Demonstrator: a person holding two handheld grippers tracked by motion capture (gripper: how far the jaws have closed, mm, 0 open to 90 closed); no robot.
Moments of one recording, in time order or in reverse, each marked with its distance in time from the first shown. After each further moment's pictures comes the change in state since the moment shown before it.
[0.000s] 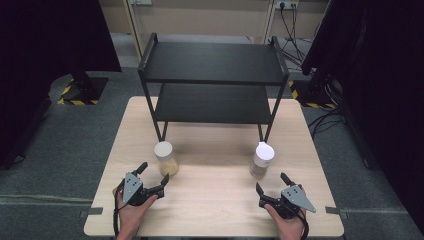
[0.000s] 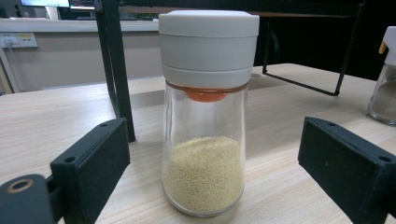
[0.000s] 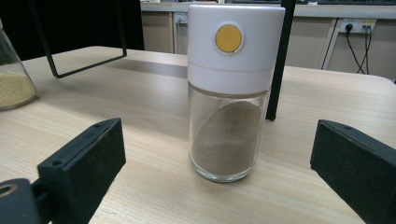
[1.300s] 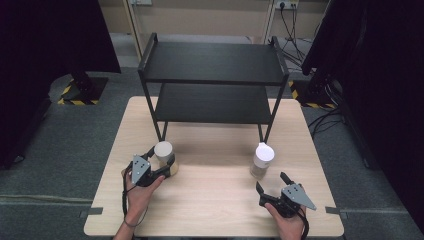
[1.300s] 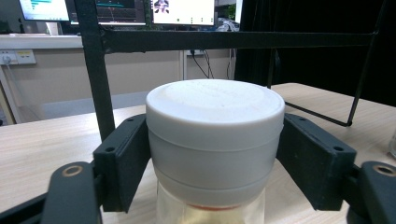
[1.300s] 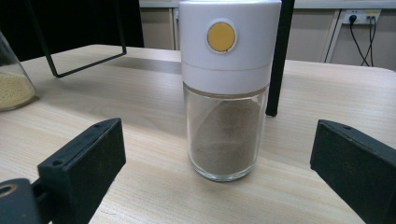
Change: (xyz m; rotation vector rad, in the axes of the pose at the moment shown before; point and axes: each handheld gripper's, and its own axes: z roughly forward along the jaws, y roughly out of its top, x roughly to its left) left arm 0.000 0.025 0.046 -0.042 0.005 0.015; right arm -0.004 0.004 0.003 0.019 0.010 0.019
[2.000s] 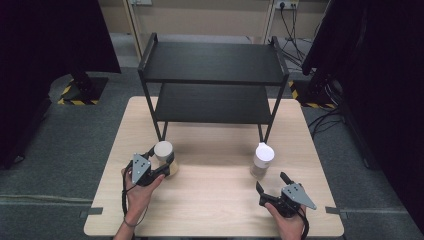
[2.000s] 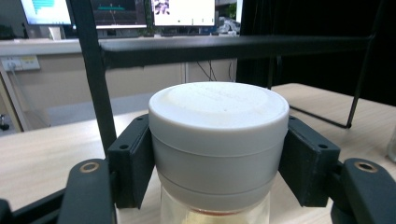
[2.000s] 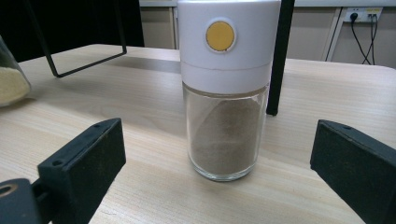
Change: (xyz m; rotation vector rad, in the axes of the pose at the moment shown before) left arm -0.006 0.016 -0.006 -0.009 0.004 0.019; right arm 0.000 0.001 0.001 0.003 0.001 0.001
